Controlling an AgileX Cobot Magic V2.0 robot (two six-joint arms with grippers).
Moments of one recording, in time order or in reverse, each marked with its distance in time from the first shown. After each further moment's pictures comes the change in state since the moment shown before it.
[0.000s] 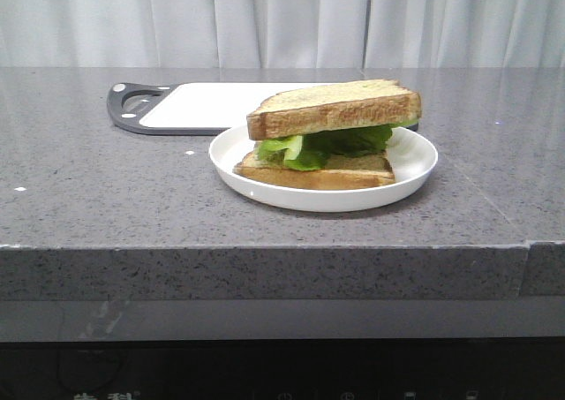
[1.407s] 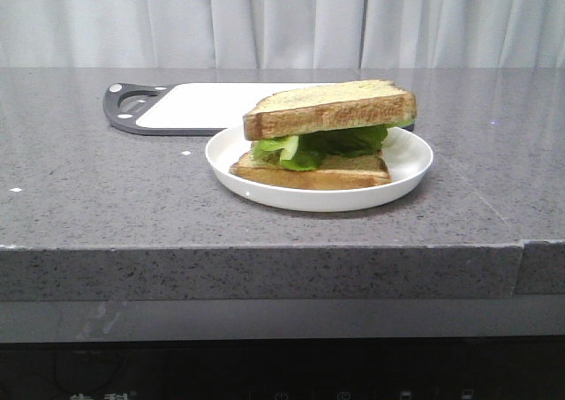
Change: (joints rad) left arm 0.000 0.000 0.000 0.002 -0.040 -0.002; right arm -0.129 -0.050 0.191 0.000 -0.167 0.016
